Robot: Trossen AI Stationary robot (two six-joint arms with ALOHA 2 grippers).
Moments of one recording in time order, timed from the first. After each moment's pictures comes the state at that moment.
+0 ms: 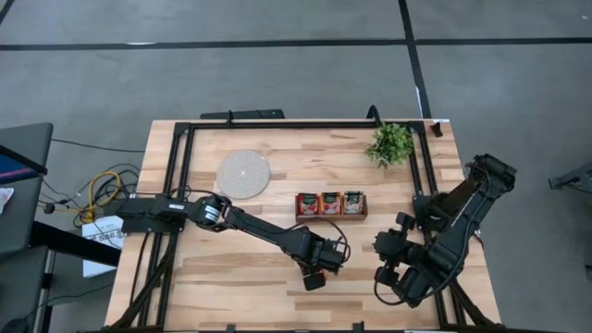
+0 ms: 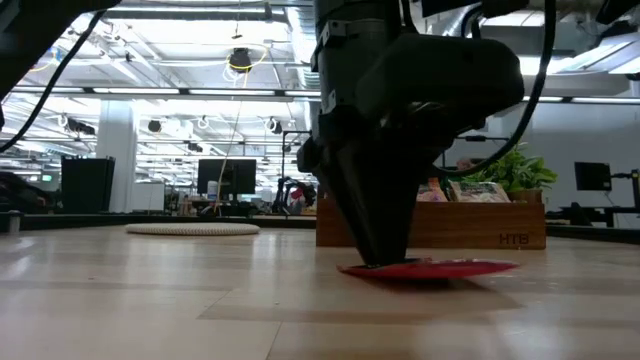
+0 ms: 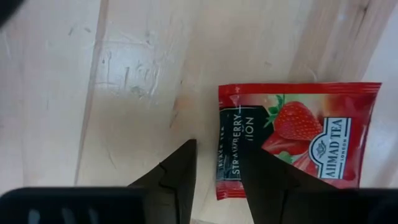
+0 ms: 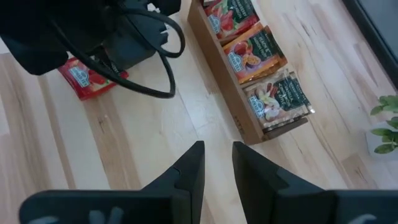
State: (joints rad) left arm -0.31 2.50 2.15 -1.07 -0.03 -0.60; right arm 0.89 1.54 1.35 -1.38 0.63 1.18
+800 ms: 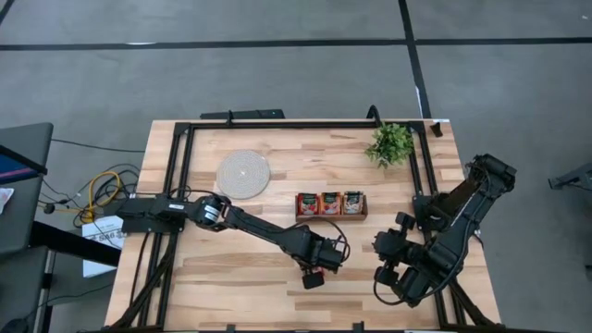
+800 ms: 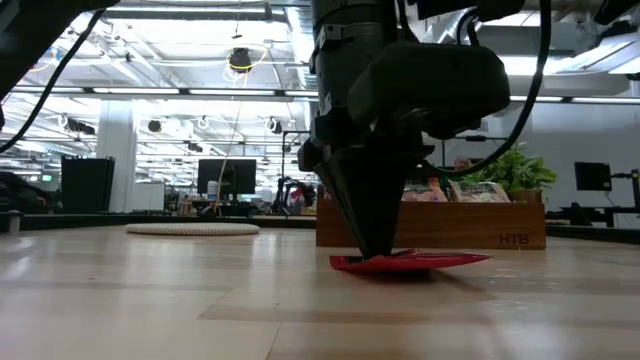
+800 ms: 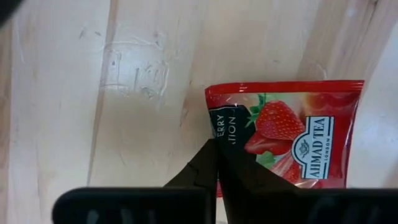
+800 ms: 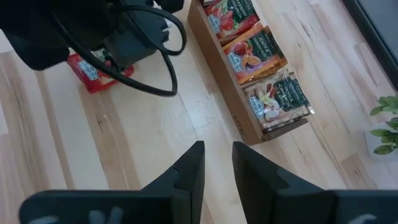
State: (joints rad) left arm -0.32 2.49 2.14 -1.11 -0.03 -0.57; right arm 0.89 1.54 1.35 -1.38 0.63 1.17
